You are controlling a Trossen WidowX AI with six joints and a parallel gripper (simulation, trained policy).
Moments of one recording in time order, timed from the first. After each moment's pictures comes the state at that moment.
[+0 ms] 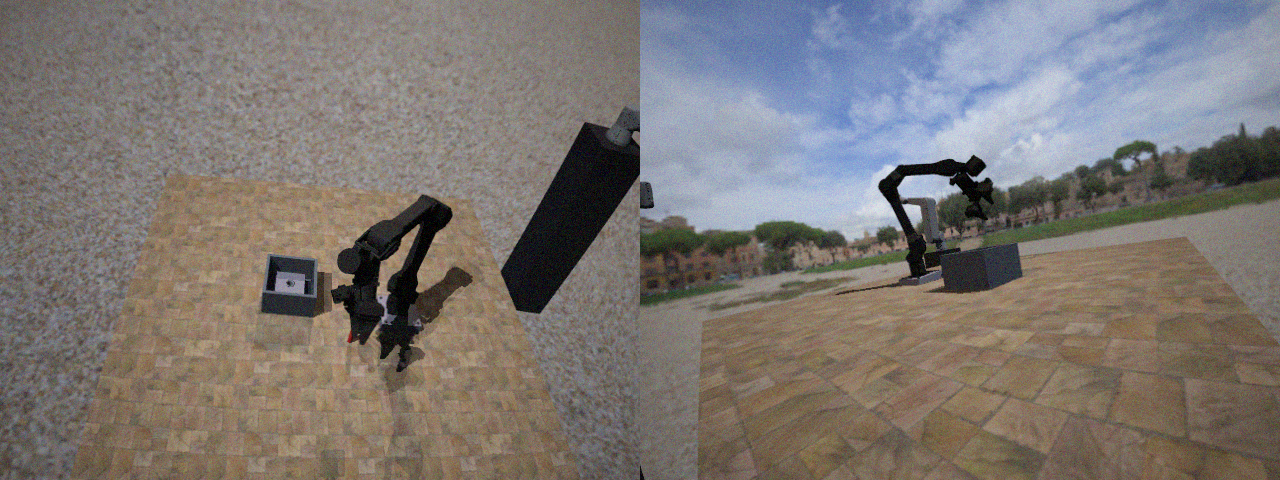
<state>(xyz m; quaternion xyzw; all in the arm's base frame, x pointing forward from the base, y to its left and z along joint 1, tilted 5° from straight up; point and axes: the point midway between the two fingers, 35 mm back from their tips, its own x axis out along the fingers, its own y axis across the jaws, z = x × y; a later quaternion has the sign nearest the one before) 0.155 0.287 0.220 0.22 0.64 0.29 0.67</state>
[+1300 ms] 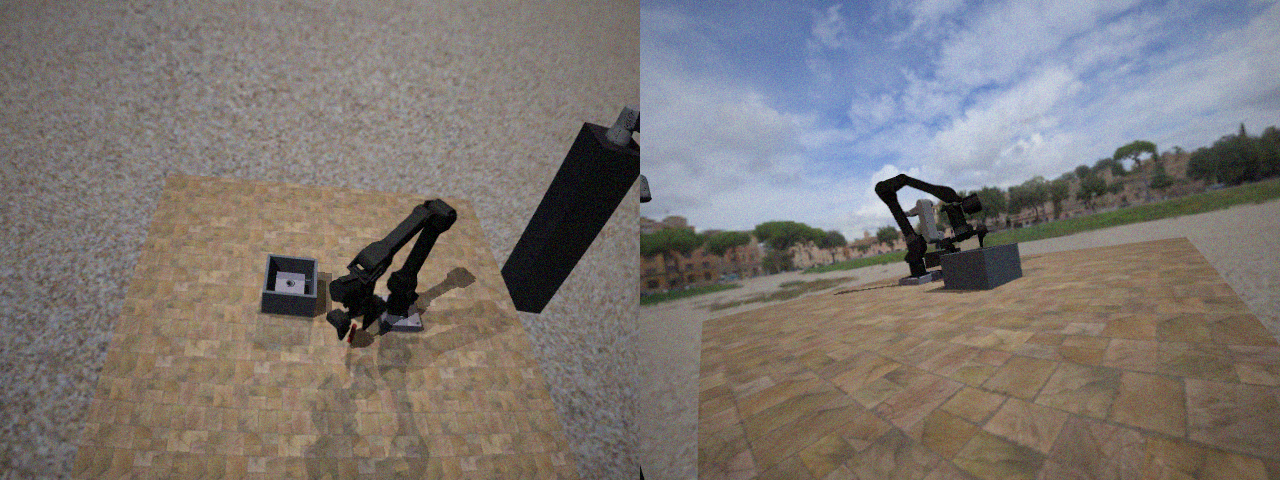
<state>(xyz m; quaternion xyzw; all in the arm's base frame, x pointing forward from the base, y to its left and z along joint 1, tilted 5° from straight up) 0.148 0.153 0.065 0.35 0.66 -0.22 0.63</state>
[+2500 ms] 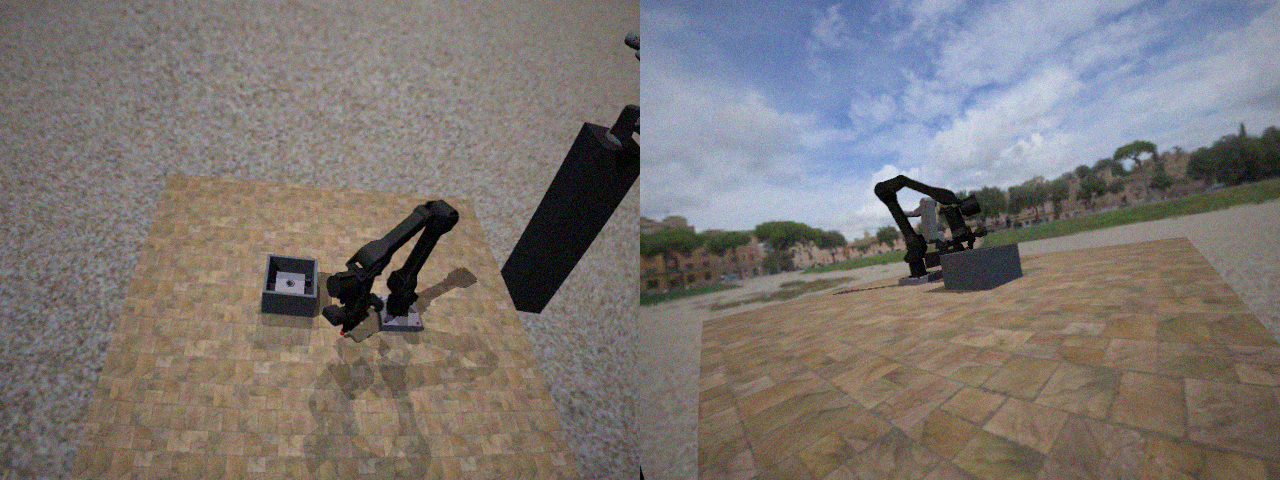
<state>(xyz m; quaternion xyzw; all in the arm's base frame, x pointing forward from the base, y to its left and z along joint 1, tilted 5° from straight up) 0.160 0.136 0.057 0.37 0.64 -0.23 0.64</state>
